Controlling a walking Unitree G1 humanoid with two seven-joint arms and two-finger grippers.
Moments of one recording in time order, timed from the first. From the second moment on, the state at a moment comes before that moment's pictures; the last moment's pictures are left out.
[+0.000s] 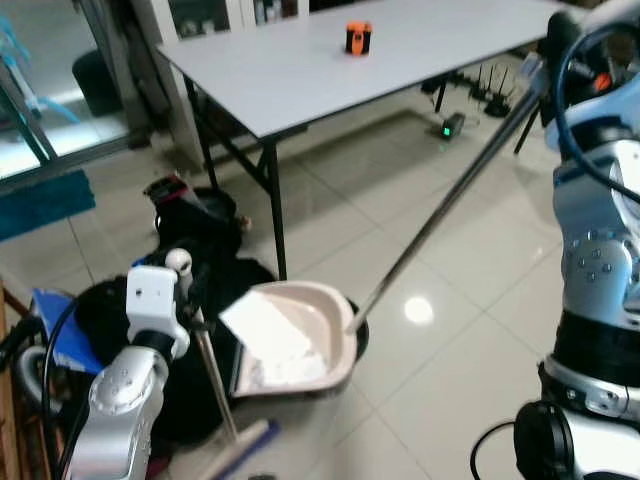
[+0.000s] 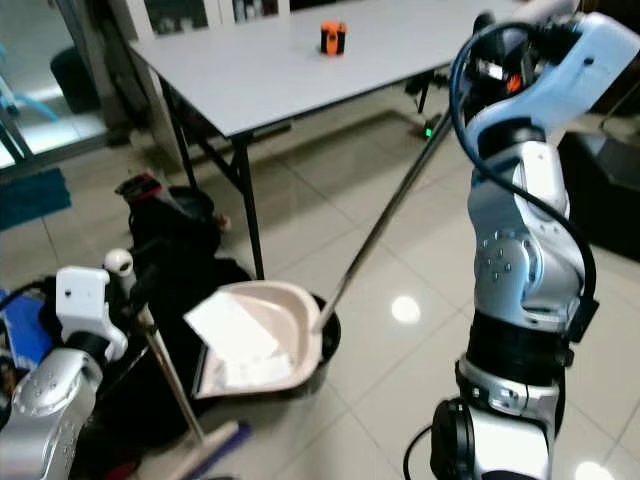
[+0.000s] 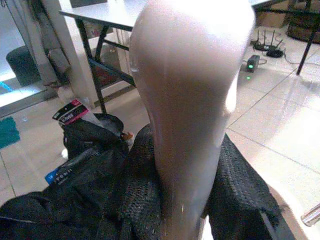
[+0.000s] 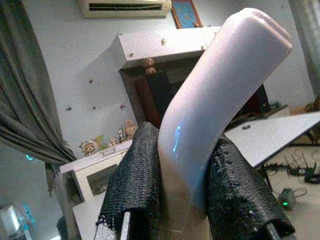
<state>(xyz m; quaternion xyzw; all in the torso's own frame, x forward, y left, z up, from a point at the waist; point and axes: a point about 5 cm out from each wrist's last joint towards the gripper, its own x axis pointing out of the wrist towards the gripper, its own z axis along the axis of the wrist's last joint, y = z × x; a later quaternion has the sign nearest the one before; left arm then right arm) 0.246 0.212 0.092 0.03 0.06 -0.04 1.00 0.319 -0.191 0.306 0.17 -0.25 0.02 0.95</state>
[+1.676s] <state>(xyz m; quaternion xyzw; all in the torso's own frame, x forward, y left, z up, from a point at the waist) 0.229 0.217 0.085 0.04 0.06 -0.02 1.00 0.342 -0.158 0.292 -0.01 -0.33 0.03 0.94</state>
